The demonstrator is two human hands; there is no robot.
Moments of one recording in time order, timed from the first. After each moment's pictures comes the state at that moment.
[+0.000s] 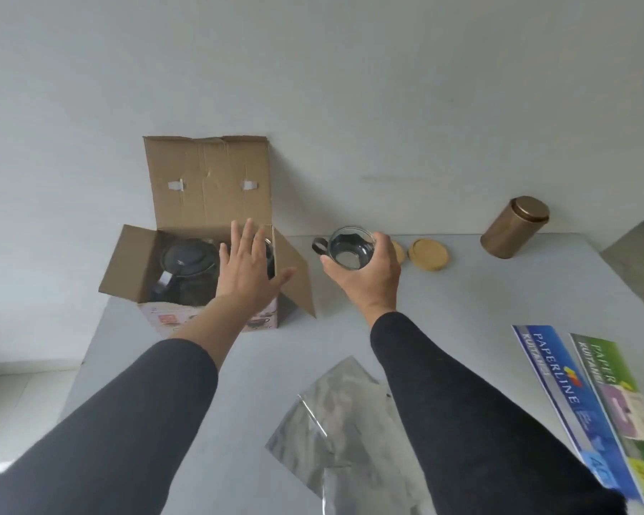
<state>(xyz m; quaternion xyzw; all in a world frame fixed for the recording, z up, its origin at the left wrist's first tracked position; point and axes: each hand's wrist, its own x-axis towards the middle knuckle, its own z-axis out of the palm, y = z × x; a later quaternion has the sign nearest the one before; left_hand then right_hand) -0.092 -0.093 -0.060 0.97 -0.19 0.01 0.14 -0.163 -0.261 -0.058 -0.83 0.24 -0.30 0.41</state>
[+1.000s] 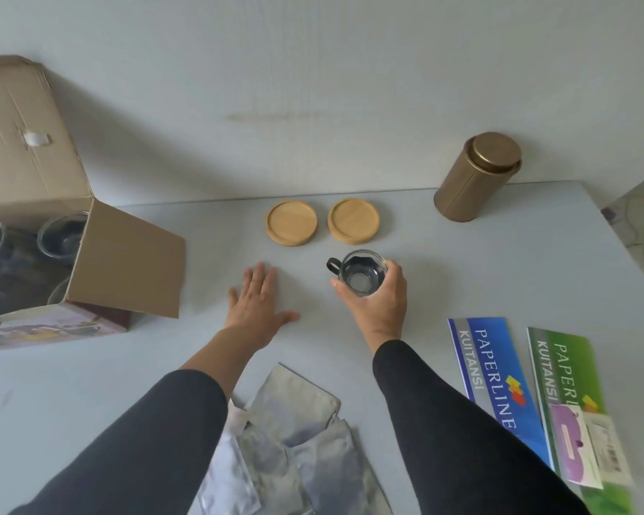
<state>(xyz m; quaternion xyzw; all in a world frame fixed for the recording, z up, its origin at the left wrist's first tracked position) -0.140 -0.324 -0.192 0.95 -0.18 -0.24 0.09 -0.208 -0.502 -0.207 -0.81 0.35 -0.22 0.41</state>
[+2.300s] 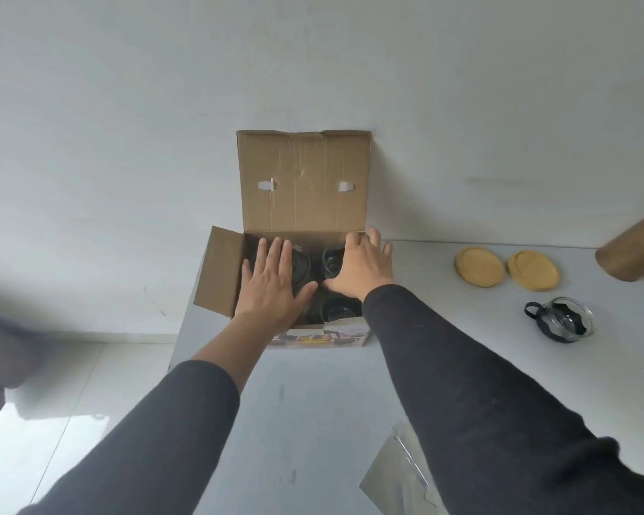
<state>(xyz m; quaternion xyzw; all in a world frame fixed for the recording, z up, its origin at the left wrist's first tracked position) -0.030 0.003 -0.101 0.98 -0.17 -0.06 0.05 -0.023 -0.164 -0.098 -0.99 0.10 0.02 0.06</state>
